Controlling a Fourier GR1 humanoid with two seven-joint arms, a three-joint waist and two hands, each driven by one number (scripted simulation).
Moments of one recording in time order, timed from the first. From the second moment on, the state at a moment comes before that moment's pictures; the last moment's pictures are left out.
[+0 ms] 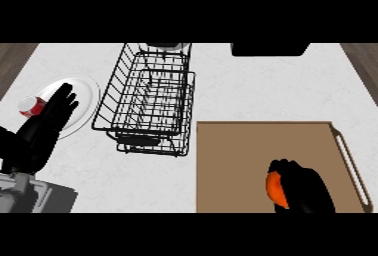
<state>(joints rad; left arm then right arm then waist) -0.11 0.47 -0.08 -1.61 0.29 0.09 0.18 0.05 -0.48 0.57 -1.79 0.99 0.11 0.65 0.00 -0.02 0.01</state>
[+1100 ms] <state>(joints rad) -0.08 0.43 -0.06 -1.65 0.26 0.07 0.22 -0.29 -0.53 0.10 -1.74 0.47 -0.02 0.06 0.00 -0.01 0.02</state>
